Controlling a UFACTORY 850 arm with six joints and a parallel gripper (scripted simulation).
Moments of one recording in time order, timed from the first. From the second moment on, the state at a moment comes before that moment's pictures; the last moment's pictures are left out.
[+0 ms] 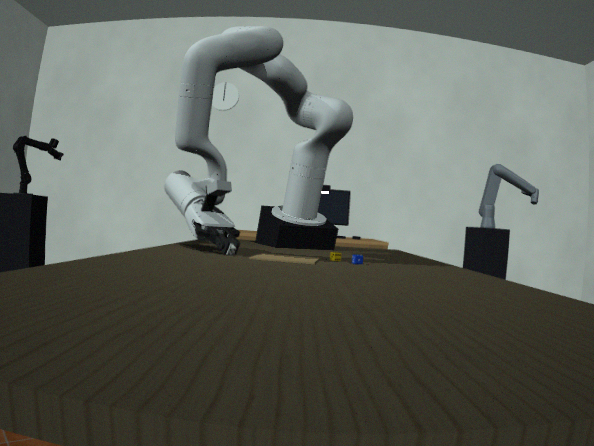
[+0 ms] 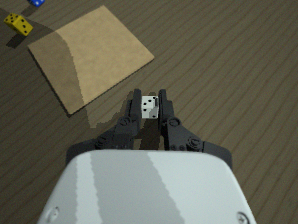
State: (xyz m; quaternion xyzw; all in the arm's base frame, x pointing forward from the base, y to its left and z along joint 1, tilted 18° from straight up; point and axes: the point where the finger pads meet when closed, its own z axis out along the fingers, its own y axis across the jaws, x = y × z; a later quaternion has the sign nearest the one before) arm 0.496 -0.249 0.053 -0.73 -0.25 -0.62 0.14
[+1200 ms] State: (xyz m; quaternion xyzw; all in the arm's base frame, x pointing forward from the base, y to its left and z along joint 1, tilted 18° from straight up) arm 0.496 -0.249 0.053 -0.73 -0.25 -0.62 0.14
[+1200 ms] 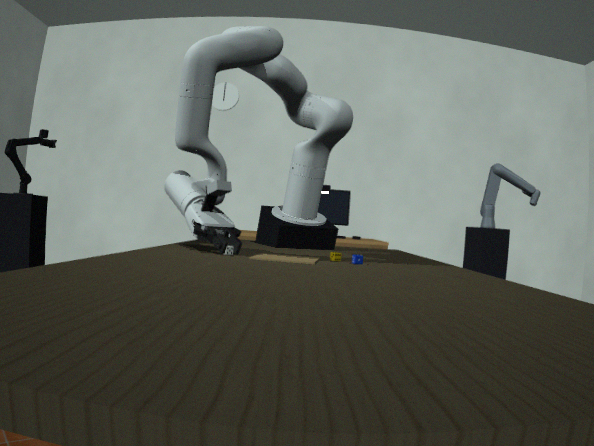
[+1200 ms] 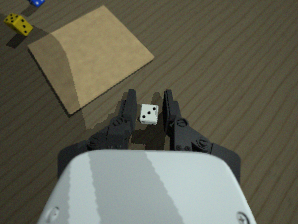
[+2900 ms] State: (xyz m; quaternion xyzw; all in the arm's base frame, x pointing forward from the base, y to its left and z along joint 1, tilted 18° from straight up) arm 0.458 -0.271 0.062 -0.73 -0.25 -0.62 0.14
